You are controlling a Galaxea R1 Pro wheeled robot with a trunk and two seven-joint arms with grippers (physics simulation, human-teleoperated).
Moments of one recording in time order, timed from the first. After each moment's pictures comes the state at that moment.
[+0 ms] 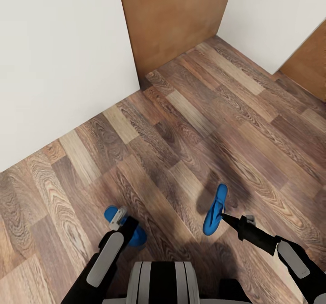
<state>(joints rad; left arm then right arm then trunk) -0.37 -0.10 -0.26 -1.25 1.19 0.09 0.78 -0.47 -0.35 0.01 -0.74 -1.04 0.74 0.77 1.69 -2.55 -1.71</state>
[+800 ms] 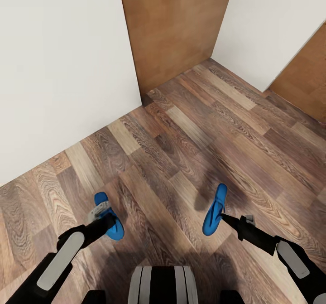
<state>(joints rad) -0.35 0.23 -0.27 -1.38 1.20 0.46 0.53 -0.47 -0.35 0.01 -0.74 -1.04 0.74 0.77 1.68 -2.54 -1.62</state>
